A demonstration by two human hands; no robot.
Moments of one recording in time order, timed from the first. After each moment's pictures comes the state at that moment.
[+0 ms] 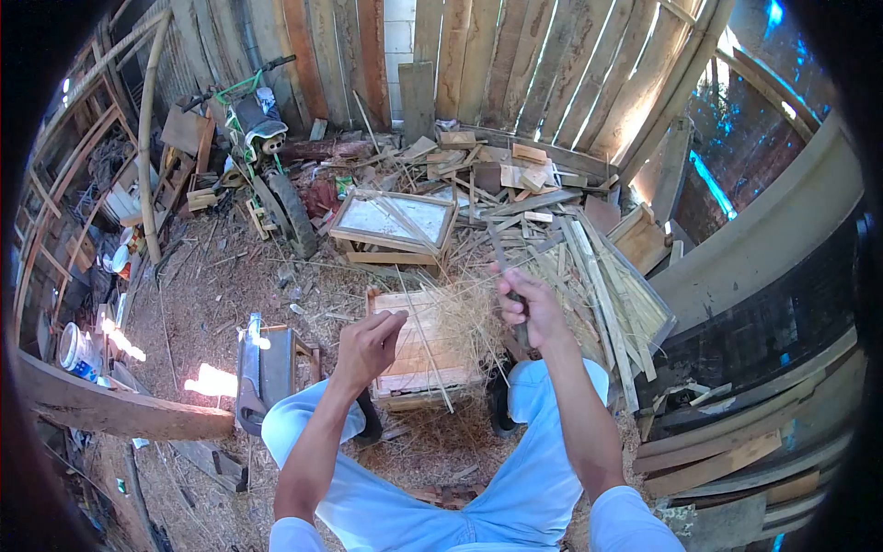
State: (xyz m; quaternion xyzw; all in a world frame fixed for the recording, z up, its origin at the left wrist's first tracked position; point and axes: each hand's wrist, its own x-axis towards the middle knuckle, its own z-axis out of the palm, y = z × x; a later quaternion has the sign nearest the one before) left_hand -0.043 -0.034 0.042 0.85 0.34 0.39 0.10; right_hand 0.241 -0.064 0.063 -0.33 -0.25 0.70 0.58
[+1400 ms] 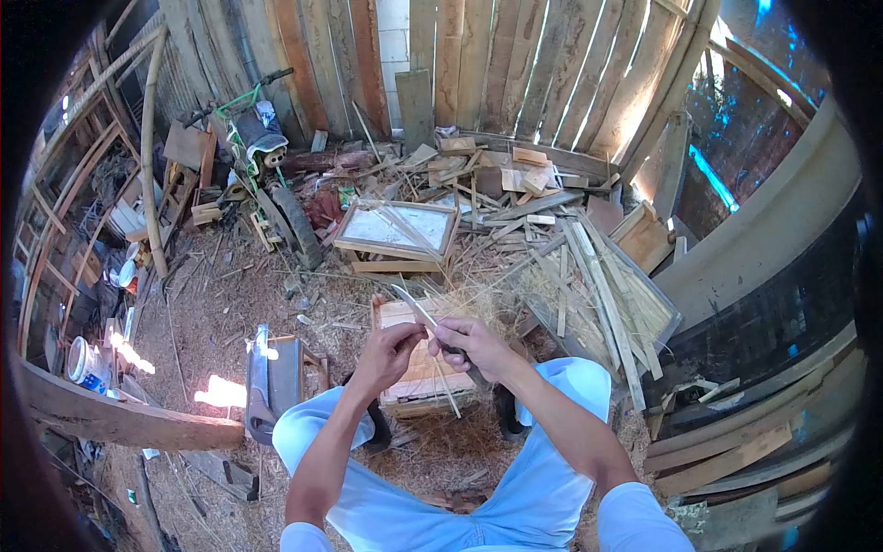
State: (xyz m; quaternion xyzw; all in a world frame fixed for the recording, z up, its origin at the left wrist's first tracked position) left_hand -0.031 -0.036 0.038 0.80 0.34 0.36 0.34; right_hand 0.166 -0.073 0.037 -0.34 -0.34 0.76 0.43
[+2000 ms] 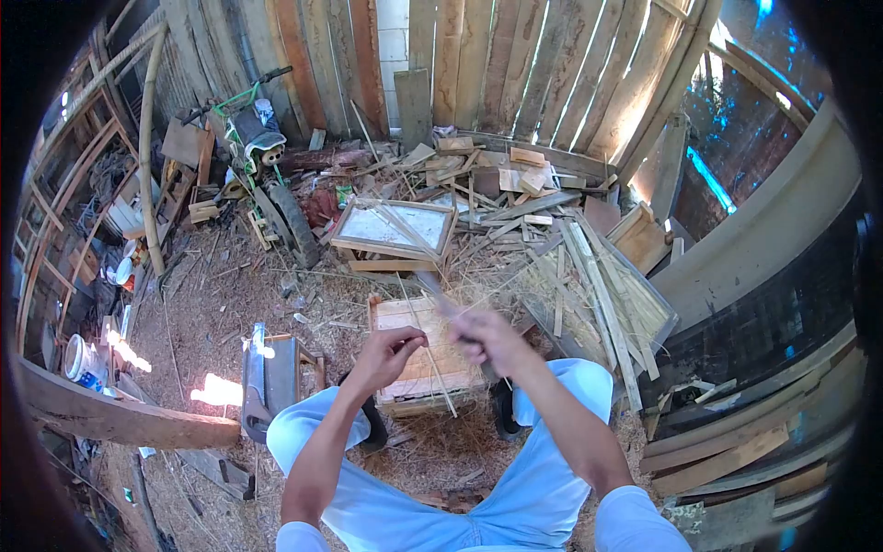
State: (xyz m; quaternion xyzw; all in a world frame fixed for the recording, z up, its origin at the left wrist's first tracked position) left_hand -0.034 -0.036 0.032 0.78 0.35 0.29 0.43; right_hand 0.187 -0.080 0.053 -0.36 -0.32 0.74 0.47
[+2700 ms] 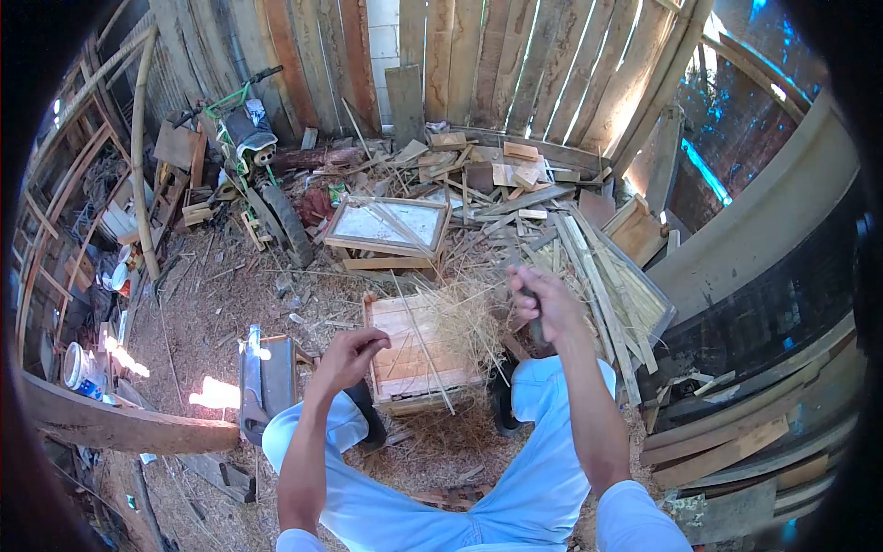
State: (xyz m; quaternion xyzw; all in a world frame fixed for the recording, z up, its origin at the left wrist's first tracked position) left_hand -0.076 -0.026 0.038 0.80 0.36 0.28 0.39; right_hand 0.268 -0.070 0.066 -0.40 -0.26 0.65 0.59
